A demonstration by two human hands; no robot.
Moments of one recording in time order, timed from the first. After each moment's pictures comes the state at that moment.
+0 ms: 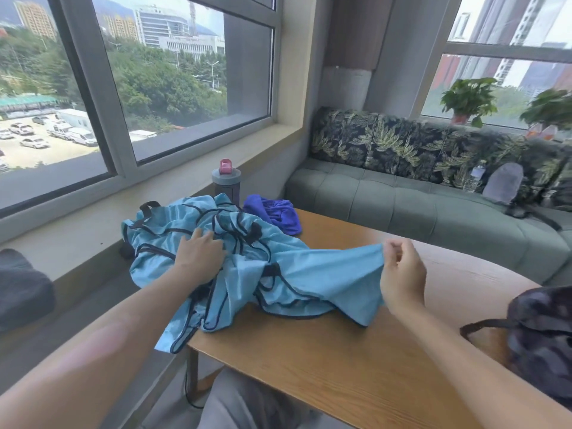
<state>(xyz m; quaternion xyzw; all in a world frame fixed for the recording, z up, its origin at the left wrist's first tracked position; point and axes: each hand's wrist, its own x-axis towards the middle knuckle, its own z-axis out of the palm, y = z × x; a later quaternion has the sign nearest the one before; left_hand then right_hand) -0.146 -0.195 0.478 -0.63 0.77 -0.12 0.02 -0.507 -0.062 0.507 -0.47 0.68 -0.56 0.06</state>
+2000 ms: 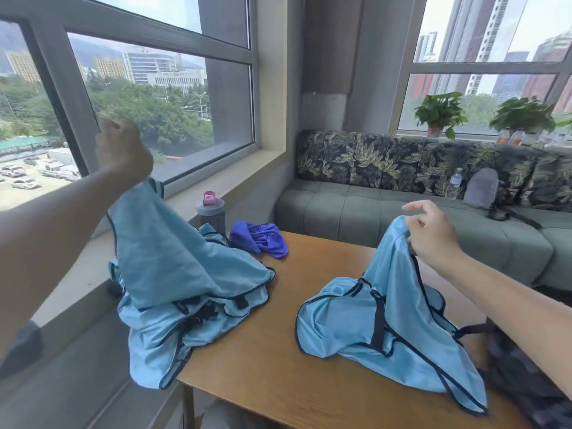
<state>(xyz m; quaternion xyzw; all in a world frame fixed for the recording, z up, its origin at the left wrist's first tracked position) -0.105 -0.254 0.730 -0.72 0.57 -0.12 -0.36 -0.611 -0.075 0.612 -0.50 0.73 -0.47 0.06</state>
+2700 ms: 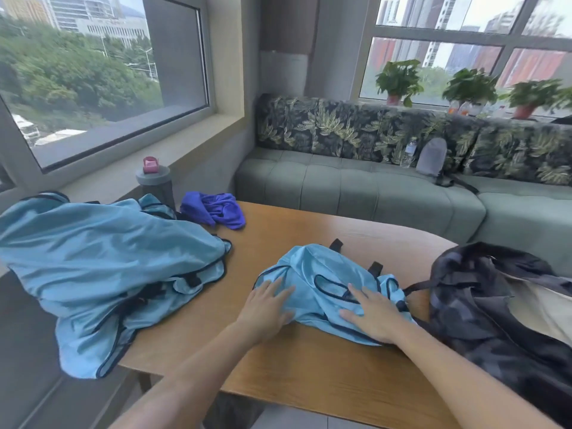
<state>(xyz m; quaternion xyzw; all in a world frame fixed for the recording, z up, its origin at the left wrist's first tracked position) -0.364 -0.098 0.393 -0.43 0.89 0.15 -0.02 -0.627 0.004 0.424 -0.56 0.80 0.02 0.22</state>
